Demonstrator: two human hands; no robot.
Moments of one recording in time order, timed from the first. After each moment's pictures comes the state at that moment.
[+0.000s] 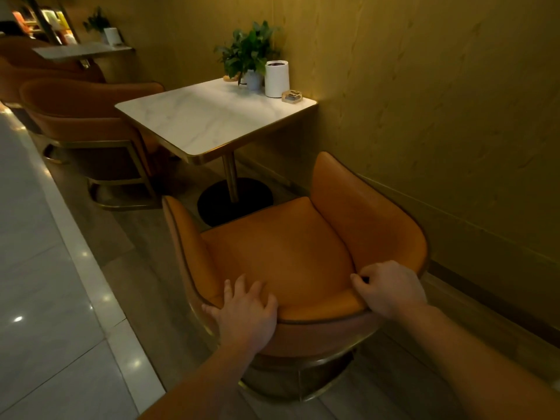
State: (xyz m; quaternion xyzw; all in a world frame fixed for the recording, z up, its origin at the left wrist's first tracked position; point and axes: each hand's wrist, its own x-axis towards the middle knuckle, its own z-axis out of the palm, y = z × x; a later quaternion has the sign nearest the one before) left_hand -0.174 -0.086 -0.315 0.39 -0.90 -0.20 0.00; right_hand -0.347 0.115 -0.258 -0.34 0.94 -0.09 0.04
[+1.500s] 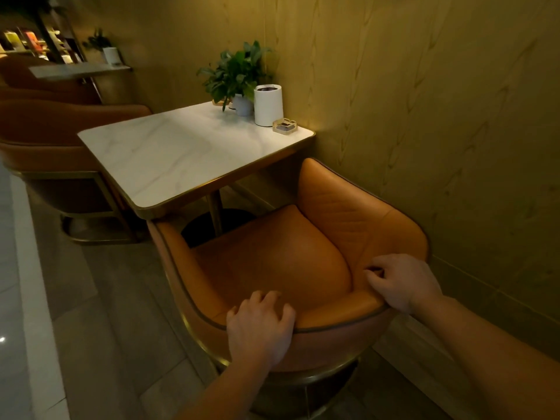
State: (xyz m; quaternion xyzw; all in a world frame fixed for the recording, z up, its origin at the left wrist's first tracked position) left_hand -0.449 -0.148 -0.315 0.35 -0.91 -0.19 0.06; right_hand -0.658 0.032 -0.265 -0.36 0.93 -0.10 0.05
